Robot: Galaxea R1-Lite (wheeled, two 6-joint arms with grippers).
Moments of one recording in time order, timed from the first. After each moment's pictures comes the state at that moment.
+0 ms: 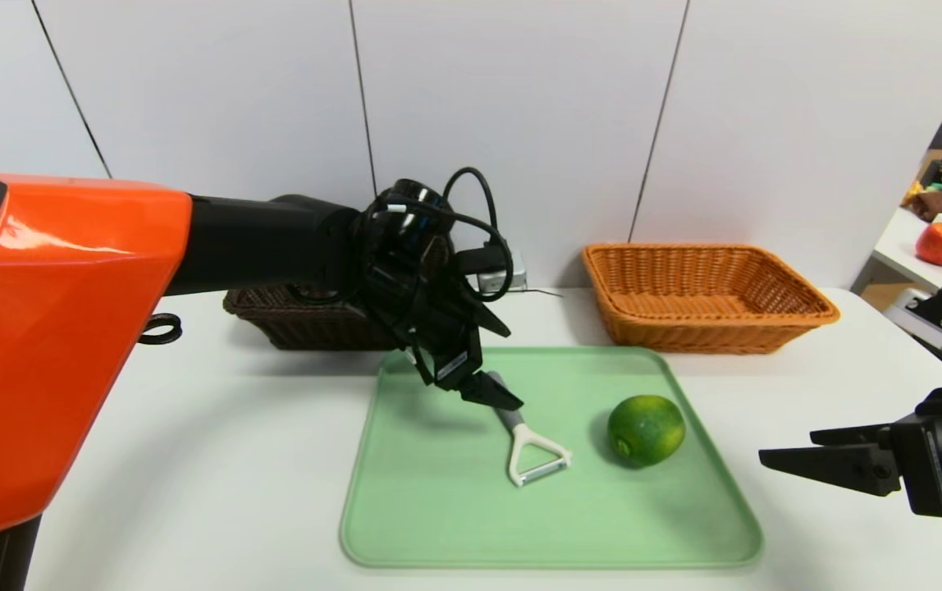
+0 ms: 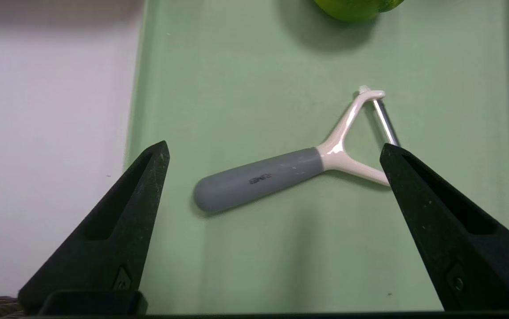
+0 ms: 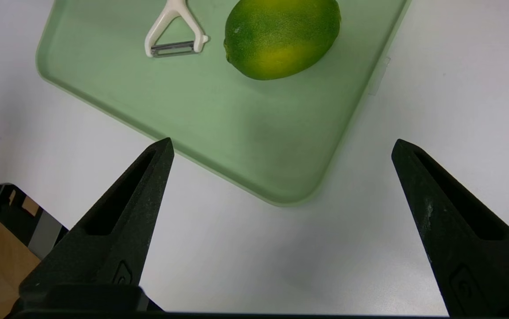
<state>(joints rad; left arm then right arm) -0.57 2.17 -1.82 0.50 -0.62 0.76 0.06 1.26 -0.75 0.27 0.51 -0.05</state>
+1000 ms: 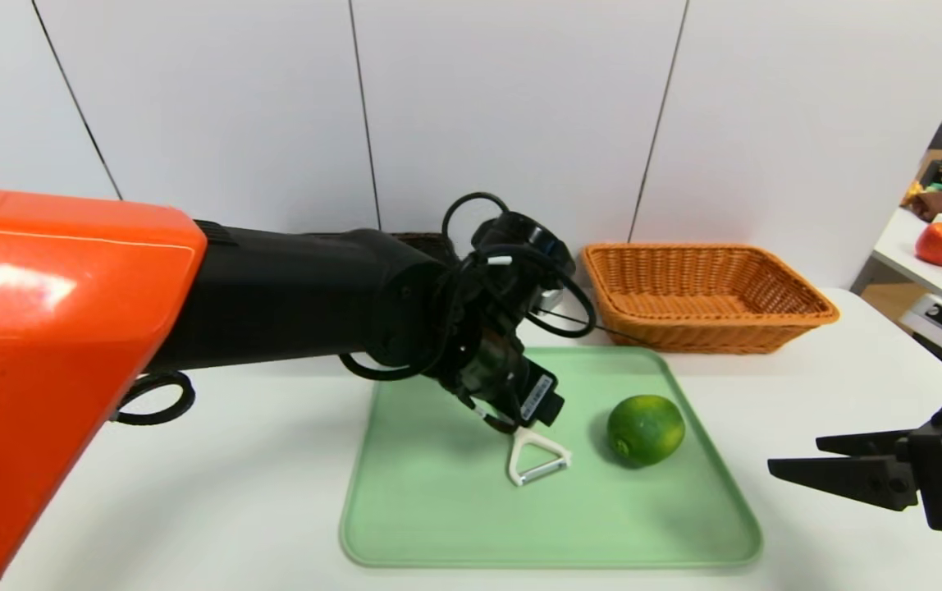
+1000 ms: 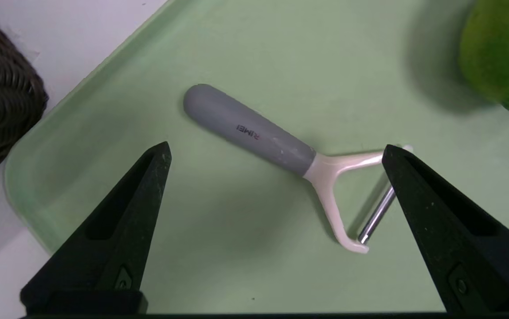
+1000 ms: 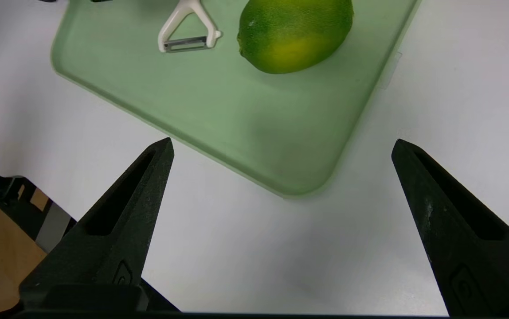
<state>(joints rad) -0.85 2.11 -1.72 0.44 0.21 -0.07 0.06 1.23 -0.72 0.27 0.54 -0.05</state>
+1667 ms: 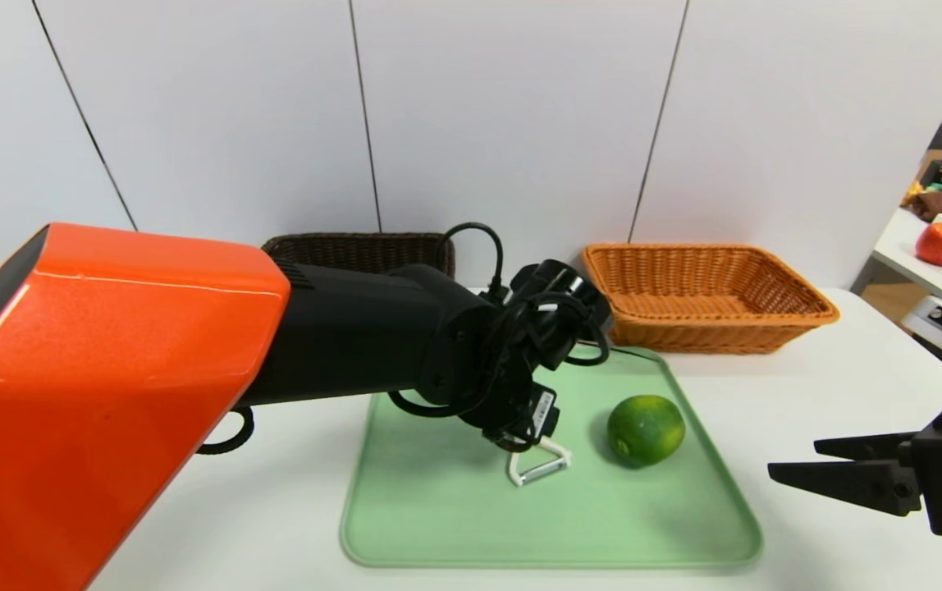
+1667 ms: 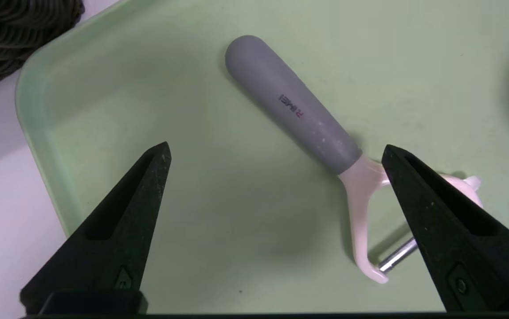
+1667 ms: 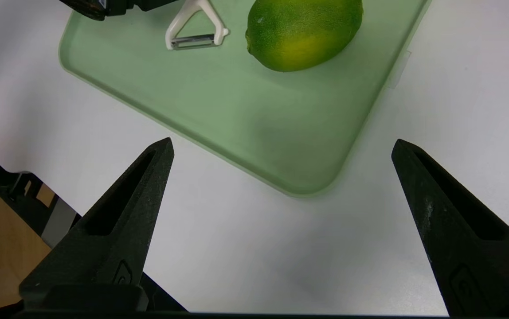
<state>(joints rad) -0.90 2.17 -1.73 0.51 0.45 -0.32 0.06 1.22 -0.72 0.27 0.55 -0.05</state>
